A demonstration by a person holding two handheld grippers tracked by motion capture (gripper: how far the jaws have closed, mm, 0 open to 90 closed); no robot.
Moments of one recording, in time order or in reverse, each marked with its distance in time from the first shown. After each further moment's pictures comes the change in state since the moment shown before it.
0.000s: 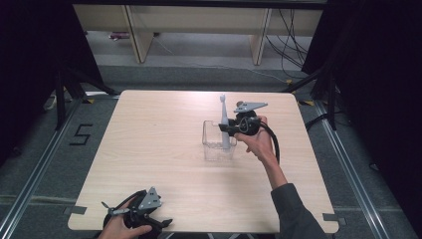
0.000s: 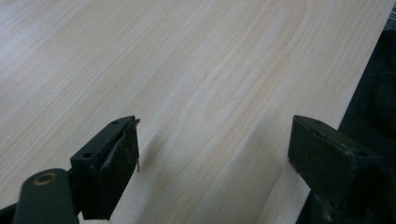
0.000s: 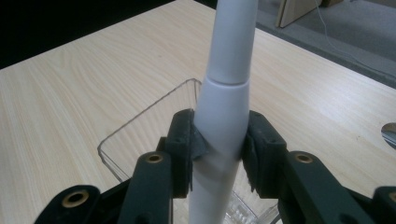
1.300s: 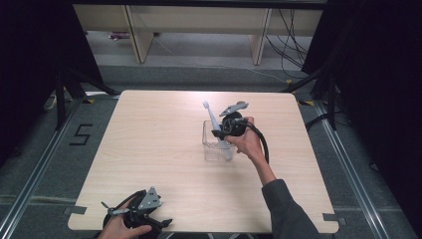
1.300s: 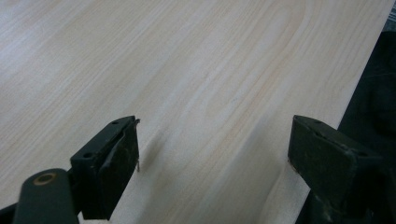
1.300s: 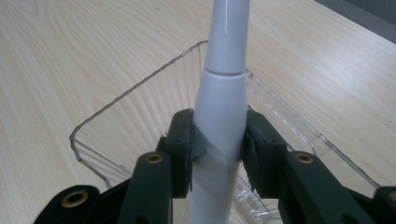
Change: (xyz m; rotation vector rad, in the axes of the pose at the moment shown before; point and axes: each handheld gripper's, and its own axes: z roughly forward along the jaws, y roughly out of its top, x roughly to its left) left arm 0.000 0.000 -0.001 -0.002 0.000 0.000; right arm 0.009 0.003 0.037 0.177 -0.023 -0.075
